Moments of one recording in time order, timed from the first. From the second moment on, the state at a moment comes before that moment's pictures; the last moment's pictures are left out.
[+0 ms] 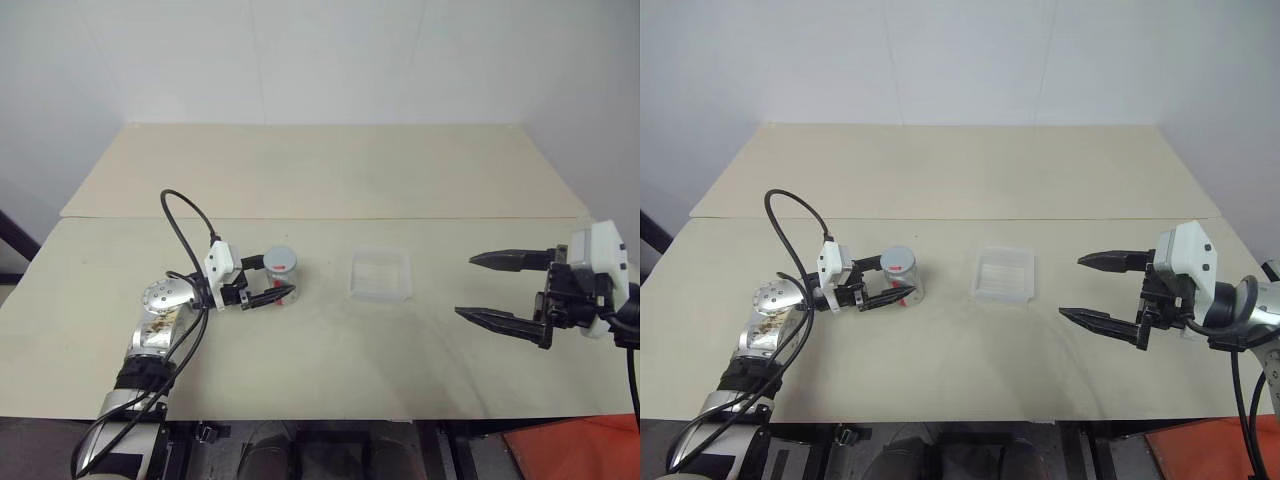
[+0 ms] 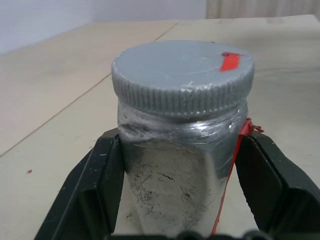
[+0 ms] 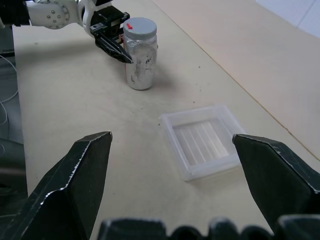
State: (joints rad) left arm -0.47 0.47 0.02 0.43 -0.32 -0.15 -1.20; right arm -0.05 -0.98 -0.44 -0.44 0.69 0.51 1.14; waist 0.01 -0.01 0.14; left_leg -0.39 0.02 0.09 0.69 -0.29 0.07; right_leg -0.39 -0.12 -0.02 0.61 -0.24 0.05
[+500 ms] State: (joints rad) left arm -0.35 0.57 0.03 0.23 -0.31 0.02 -1.10; right arm -0.05 -0.98 -0.44 -0.44 0.69 0.51 1.14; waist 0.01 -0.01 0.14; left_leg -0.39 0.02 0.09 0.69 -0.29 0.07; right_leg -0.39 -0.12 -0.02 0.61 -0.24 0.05
